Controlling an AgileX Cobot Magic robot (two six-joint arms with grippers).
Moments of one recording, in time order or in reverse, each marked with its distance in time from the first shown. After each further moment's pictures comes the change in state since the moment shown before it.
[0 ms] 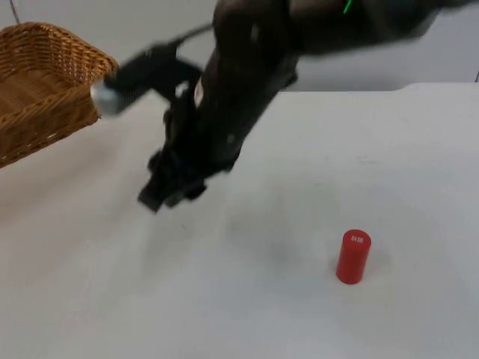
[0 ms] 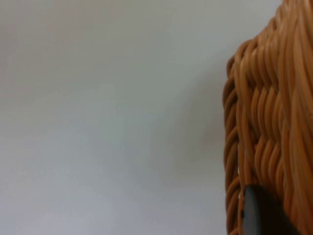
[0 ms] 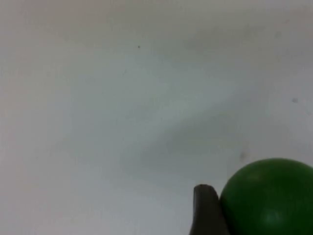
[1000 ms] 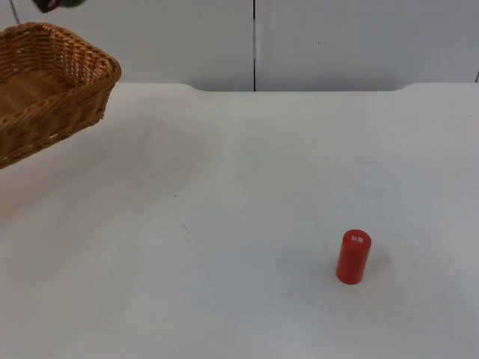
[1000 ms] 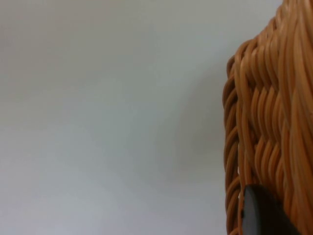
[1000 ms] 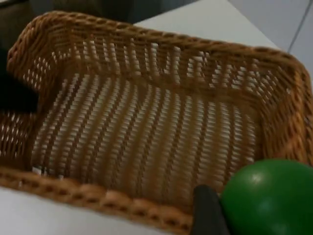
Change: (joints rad) right arm 0.000 0.159 -0.687 0.184 0.122 -0.041; left arm 0.000 0.000 0.000 0.000 0.006 0.002
